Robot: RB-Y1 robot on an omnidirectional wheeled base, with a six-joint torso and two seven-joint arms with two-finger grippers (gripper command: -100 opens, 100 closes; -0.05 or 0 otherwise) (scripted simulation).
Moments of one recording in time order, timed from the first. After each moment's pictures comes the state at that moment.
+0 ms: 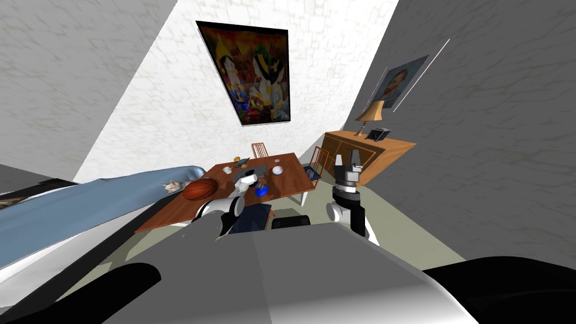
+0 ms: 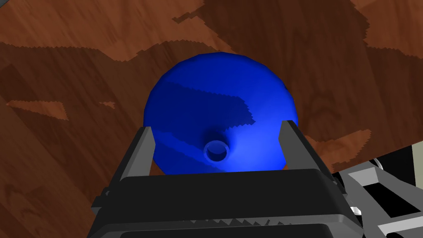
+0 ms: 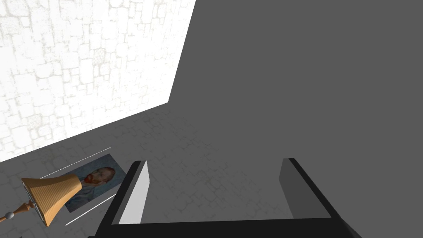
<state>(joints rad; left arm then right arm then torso) -0.73 0.30 0.22 -0.51 0.28 0.95 1.01 0.50 0.04 -0.01 -2.30 -0.06 -0.60 0.12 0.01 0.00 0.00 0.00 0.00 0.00</state>
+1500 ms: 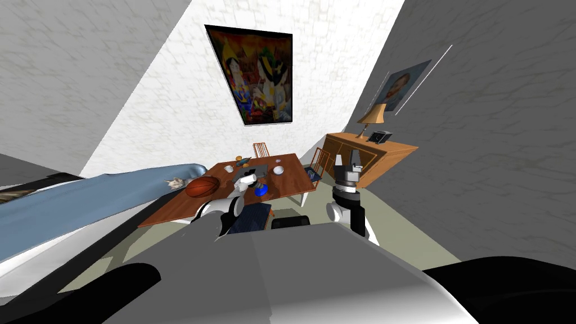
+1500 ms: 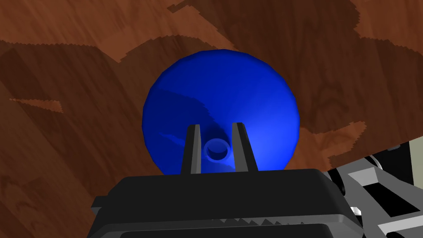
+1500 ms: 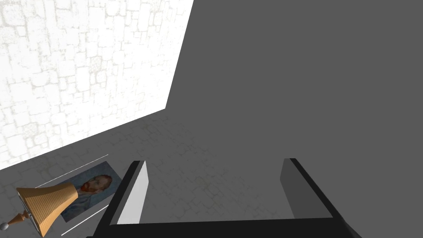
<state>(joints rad) -0.73 0.30 0.23 -0.52 0.28 0.96 1.00 0.50 0.04 -0.01 -2.30 -0.06 -0.60 0.12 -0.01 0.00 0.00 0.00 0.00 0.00</state>
